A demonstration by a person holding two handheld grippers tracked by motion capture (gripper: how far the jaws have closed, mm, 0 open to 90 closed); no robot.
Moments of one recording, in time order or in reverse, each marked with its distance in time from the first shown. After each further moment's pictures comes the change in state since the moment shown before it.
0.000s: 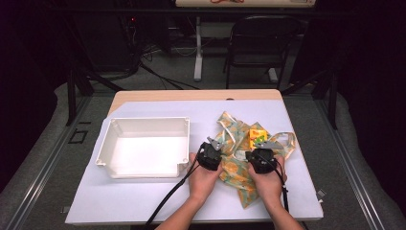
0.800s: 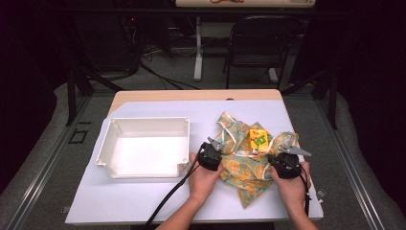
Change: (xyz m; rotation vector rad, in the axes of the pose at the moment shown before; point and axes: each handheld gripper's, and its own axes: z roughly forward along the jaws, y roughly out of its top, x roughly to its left) left arm -0.001 0.000 0.000 0.001 0.002 0.012; right arm -0.055 -0.020 -0.034 -0.023 -0.070 0.048
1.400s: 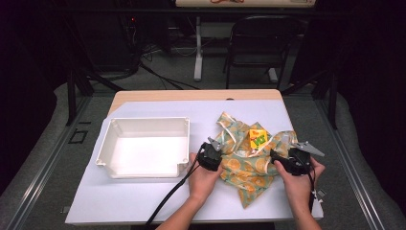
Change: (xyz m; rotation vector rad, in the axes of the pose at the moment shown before) left arm 0.000 0.000 0.000 -0.001 -0.010 0.005; right arm -0.025 0.008 -0.006 -0.115 -0.091 0.135
